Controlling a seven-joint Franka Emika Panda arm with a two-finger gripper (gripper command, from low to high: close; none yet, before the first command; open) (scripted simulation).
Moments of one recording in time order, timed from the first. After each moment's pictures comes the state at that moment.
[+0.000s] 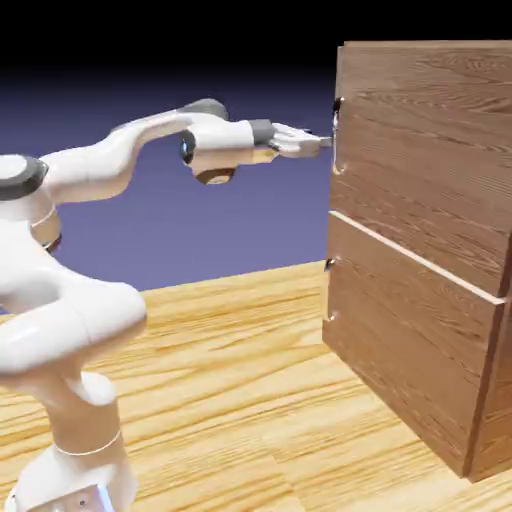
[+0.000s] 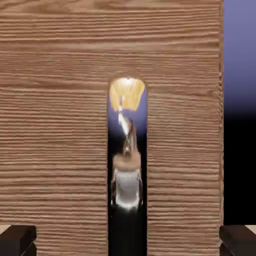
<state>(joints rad) -1.21 -1.25 1.29 -2.05 2.20 2.98 2.89</state>
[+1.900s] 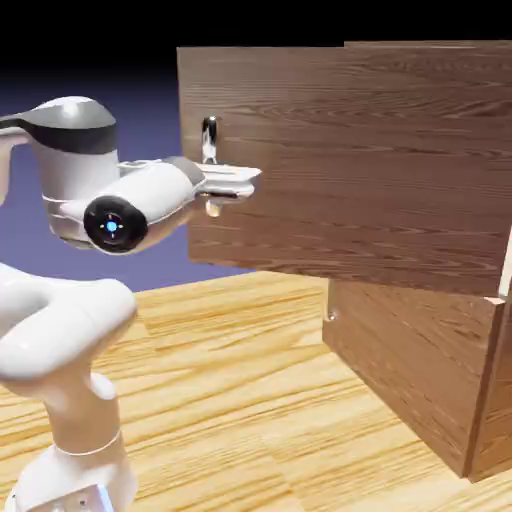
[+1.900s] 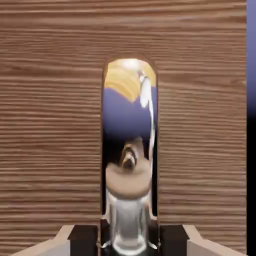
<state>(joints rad) -0.79 -1.29 -0.22 -2.89 1.35 1.36 2.33</state>
